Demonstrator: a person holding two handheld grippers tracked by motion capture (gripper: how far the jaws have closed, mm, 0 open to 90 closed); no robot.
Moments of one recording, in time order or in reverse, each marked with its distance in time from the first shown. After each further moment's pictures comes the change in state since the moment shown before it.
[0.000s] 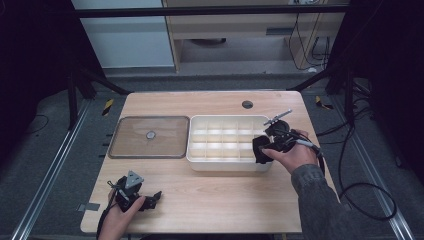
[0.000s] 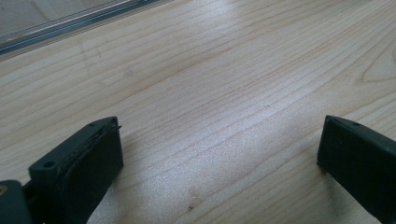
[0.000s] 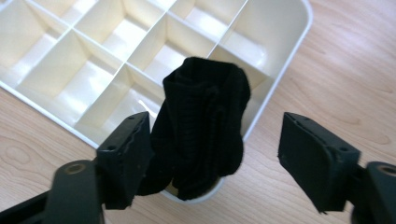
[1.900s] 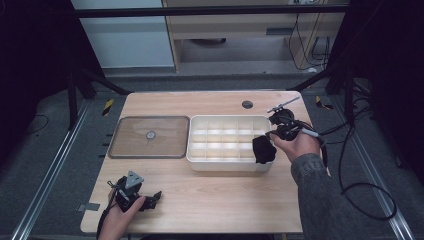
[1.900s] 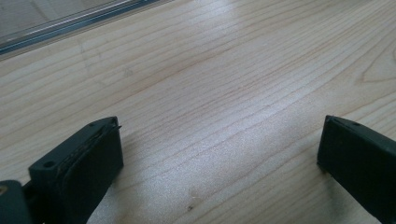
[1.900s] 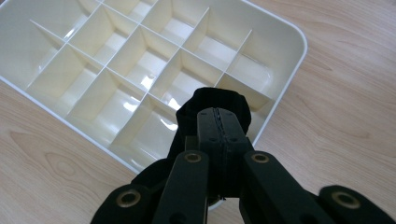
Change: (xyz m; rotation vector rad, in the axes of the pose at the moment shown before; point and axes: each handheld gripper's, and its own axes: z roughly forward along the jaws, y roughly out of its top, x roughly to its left) left arm 0.000 0.000 0.000 0.001 0.000 0.002; right arm -0.013 0.022 -0.019 -0.023 0.103 0.058
